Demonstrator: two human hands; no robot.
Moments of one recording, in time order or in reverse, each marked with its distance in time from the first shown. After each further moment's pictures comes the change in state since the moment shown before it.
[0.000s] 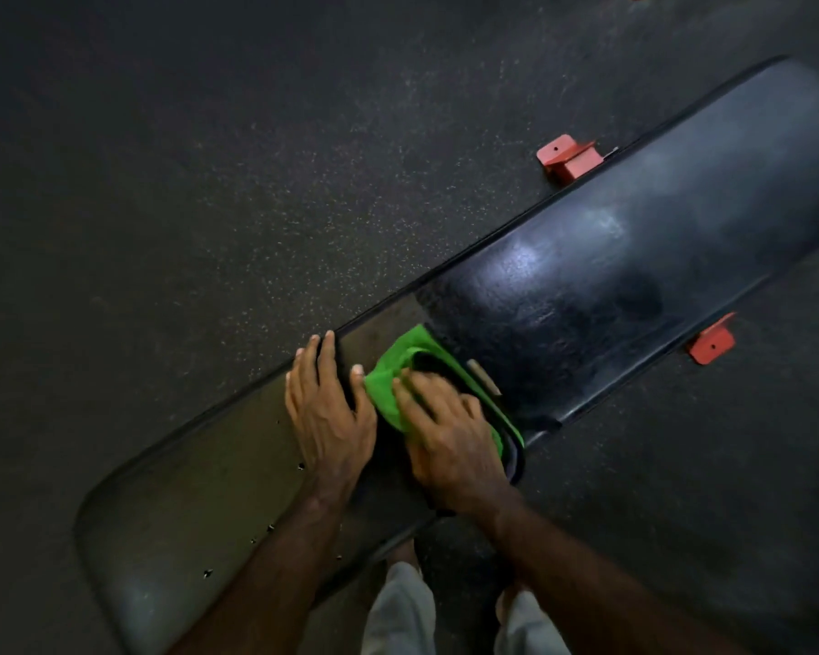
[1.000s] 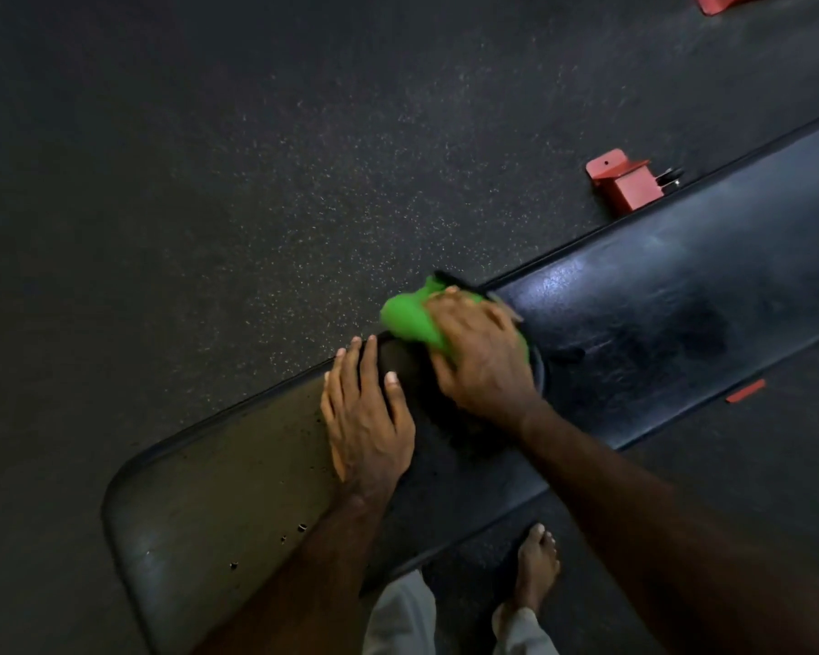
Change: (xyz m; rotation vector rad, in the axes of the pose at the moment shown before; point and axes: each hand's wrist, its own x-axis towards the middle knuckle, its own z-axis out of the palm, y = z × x) left_hand -0.003 -0.003 -0.002 0.033 -0.010 -0.067; right_hand 0.120 0.019 -0.013 -0.043 -0.019 -0.080
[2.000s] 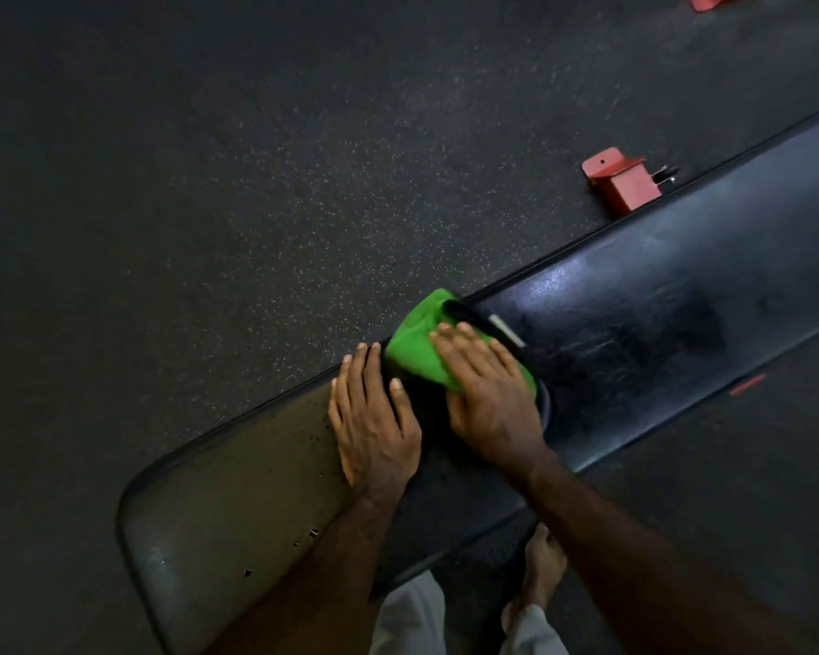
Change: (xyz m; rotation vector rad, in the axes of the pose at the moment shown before) left_hand 0.000 0.000 -0.002 -0.053 0.003 0.000; right_hand -0.045 -0.014 0.011 0.040 -0.008 0.062
